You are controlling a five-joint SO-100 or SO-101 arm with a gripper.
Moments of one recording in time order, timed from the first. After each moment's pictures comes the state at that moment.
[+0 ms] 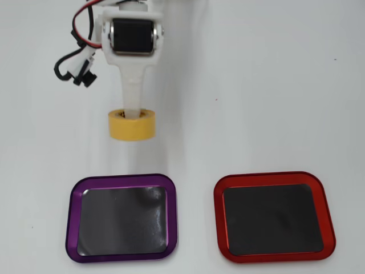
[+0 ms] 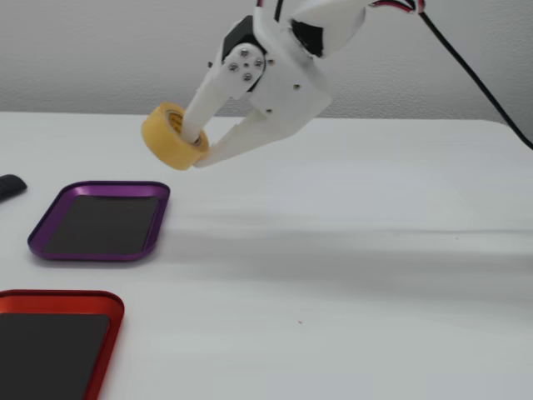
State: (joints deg) arm 13.3 97.7 108.4 22.5 -21.1
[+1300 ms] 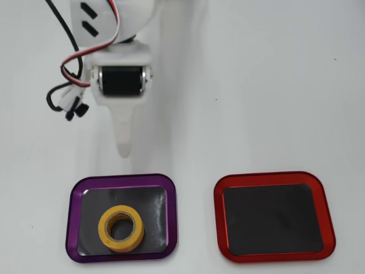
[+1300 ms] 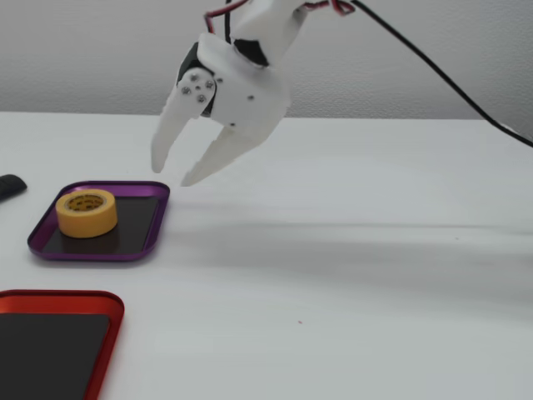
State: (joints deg) arm 15.1 83.1 87.6 41.0 -21.8
